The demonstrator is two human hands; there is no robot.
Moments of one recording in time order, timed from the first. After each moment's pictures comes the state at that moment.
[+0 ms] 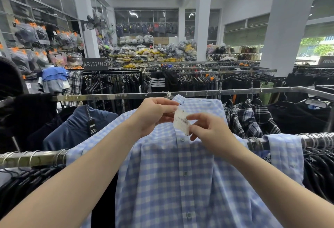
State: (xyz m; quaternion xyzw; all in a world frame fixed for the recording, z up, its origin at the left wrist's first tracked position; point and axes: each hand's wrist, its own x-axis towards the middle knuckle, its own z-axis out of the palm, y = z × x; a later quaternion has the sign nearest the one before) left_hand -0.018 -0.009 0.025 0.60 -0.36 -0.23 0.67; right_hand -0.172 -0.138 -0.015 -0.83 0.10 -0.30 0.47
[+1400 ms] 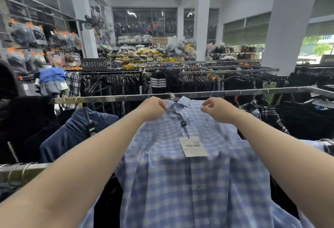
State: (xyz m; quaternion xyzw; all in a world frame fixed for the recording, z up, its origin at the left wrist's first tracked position) left_hand 0.098 -0.053 0.016 0.87 -0.39 0.01 0.29; right_hand -0.076 -0.248 0.017 -0.93 0.23 -0.16 0.22
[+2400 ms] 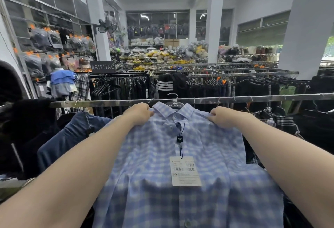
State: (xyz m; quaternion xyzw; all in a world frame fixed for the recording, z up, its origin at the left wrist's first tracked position) left_hand 0.155 -0.066 0.009 0.93 -0.31 0.03 0.20; right_hand -0.025 -0.326 0.005 -0.97 0.23 -0.03 0.11
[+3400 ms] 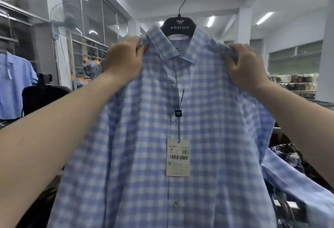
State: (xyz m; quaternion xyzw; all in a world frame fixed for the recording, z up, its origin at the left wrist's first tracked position) left_hand 0.020 0.035 0.223 0.72 -0.30 0.58 0.24; right_hand -0.092 -0.270 0.201 -0.81 0.01 -0.59 0.09
